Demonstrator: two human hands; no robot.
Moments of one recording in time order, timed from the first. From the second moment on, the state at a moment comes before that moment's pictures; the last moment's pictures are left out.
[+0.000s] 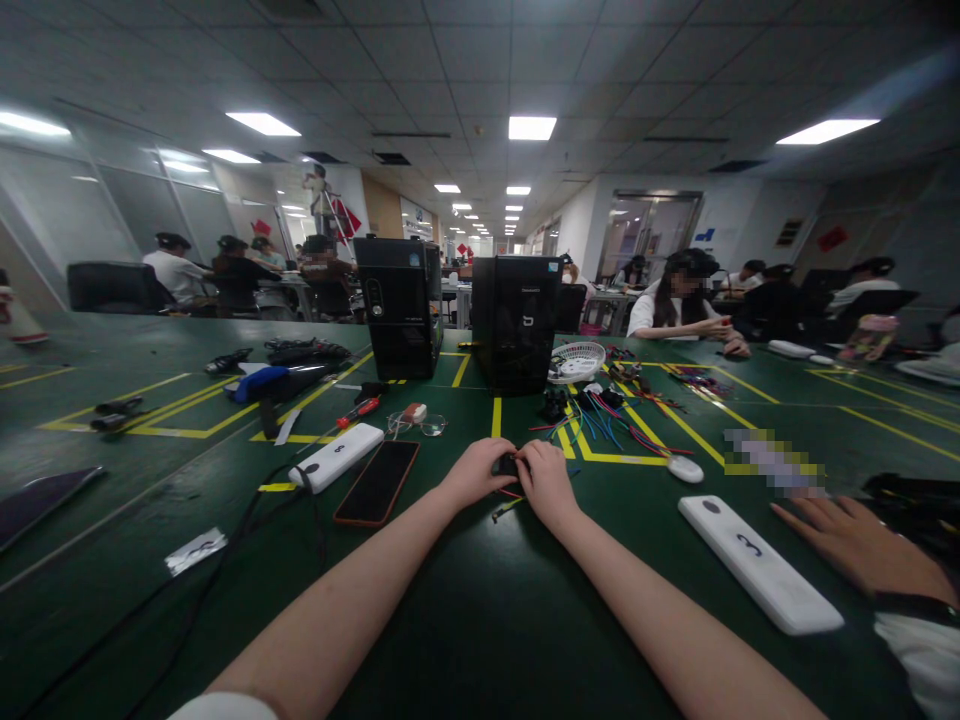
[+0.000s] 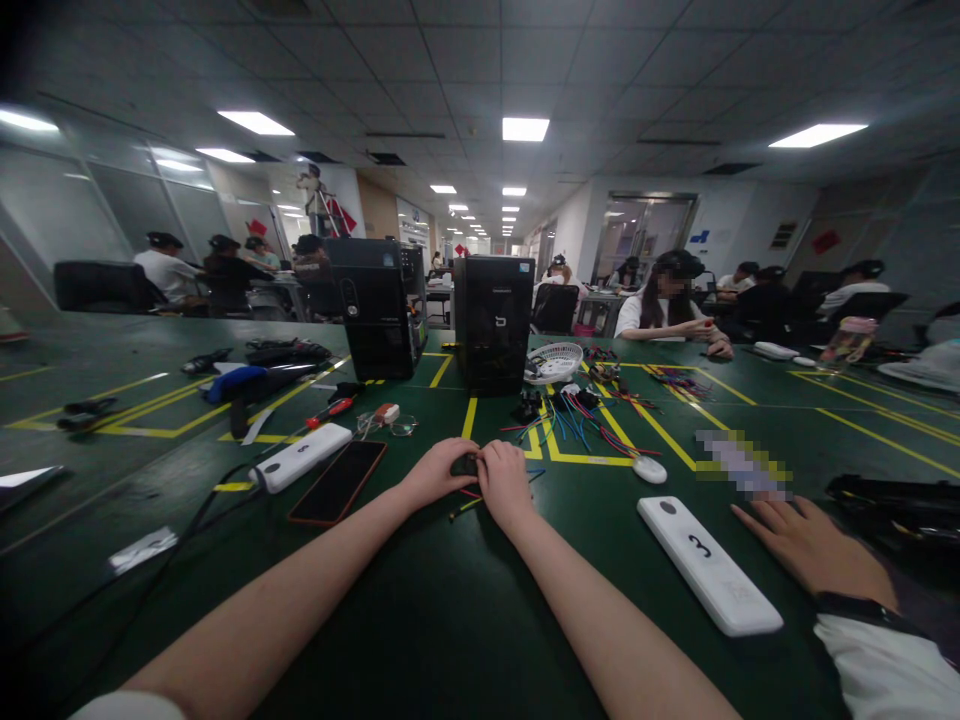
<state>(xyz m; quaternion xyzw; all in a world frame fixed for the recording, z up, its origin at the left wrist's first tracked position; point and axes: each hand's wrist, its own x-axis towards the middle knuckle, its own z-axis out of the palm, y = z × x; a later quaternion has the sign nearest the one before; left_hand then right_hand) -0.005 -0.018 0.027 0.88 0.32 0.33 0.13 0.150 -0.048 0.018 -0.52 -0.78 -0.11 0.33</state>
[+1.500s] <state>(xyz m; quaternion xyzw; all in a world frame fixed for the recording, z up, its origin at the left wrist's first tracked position) -0.019 0.004 0.008 0.78 0.43 0.37 0.26 0.147 -0.069 0.023 -0.51 -0.85 -0.09 0.09</state>
